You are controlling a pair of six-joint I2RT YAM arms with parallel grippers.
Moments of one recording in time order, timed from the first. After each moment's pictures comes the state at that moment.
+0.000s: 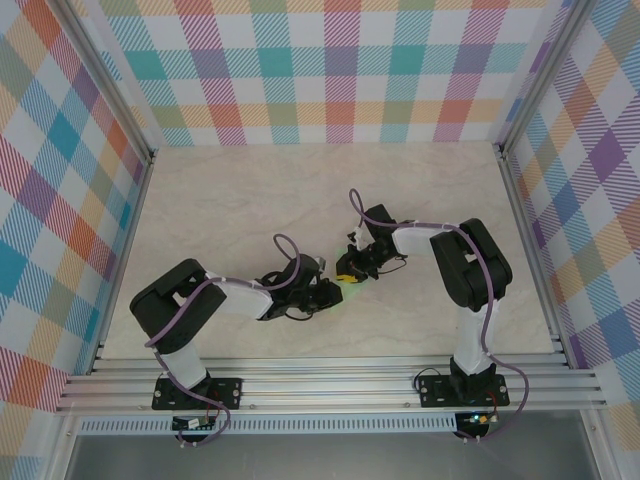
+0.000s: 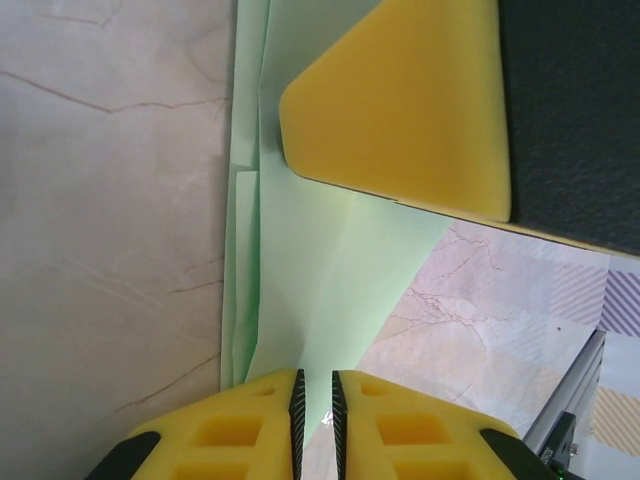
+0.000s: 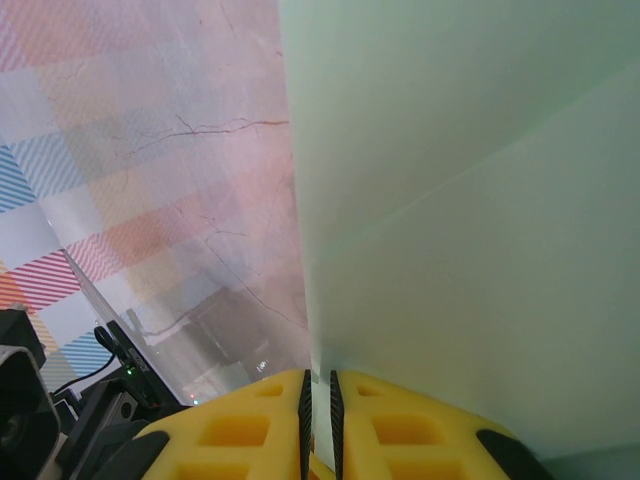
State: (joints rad) left arm -0.83 1.73 0.65 0.32 0.29 -1.06; right arm 0.48 1.98 1.10 -0.39 -0.77 0.60
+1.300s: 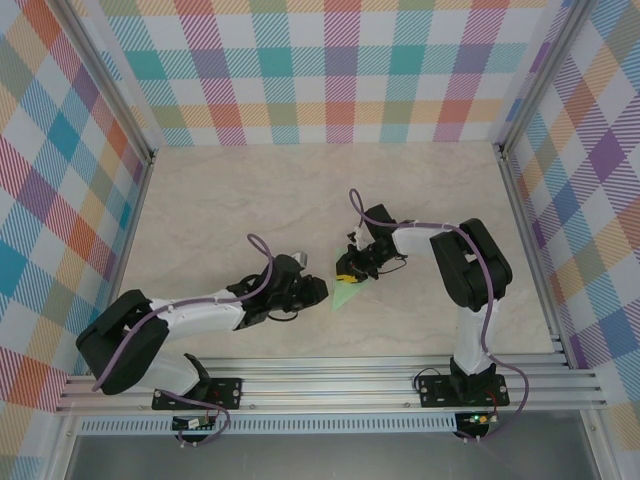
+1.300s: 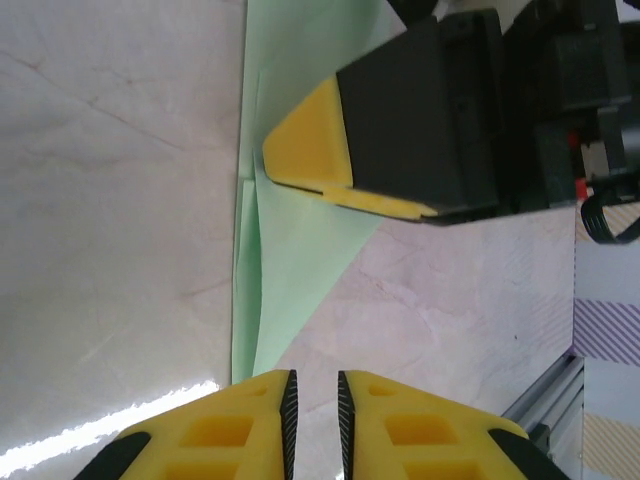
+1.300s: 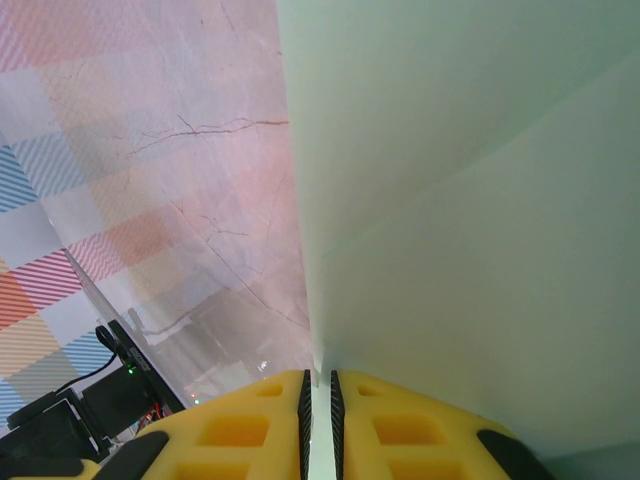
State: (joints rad) left arm -0.82 1.41 0.58 0.15 0.15 -1.05; right arm 0.48 1.98 1.10 -0.39 -0.78 0.60
